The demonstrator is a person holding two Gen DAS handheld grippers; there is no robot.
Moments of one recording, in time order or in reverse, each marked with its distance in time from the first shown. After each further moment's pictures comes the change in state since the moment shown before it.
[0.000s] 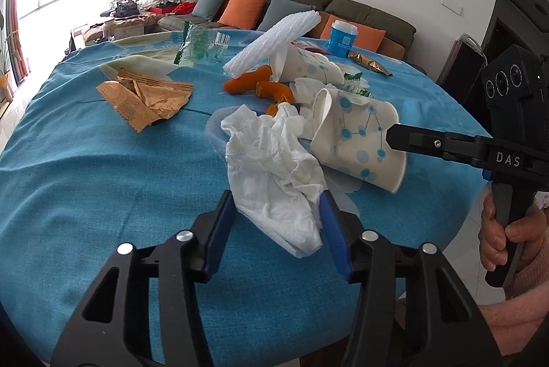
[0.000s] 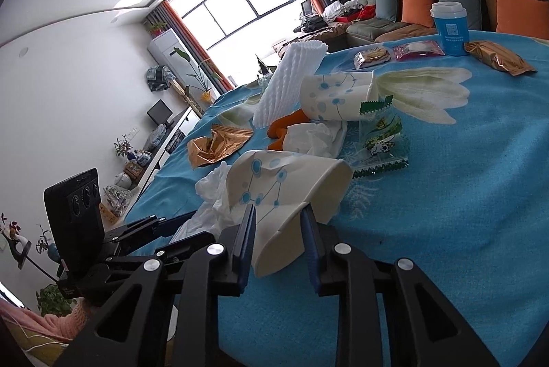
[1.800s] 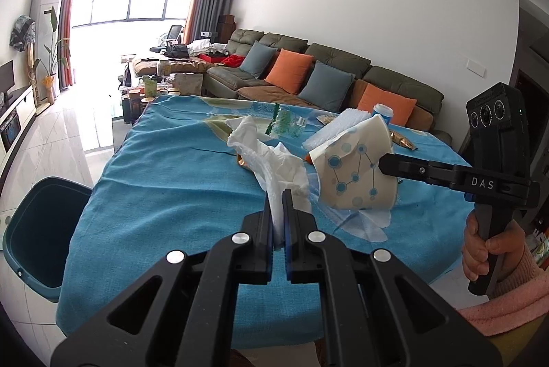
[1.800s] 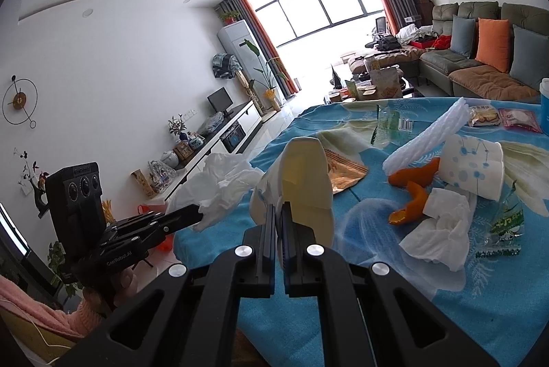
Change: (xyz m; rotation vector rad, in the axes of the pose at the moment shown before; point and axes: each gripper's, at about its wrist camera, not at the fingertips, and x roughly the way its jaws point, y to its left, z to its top) left arm -0.151 0.060 -0.018 -0.112 -0.282 0.154; right arm 0.031 0.098 0.032 -0.224 -0.015 0.218
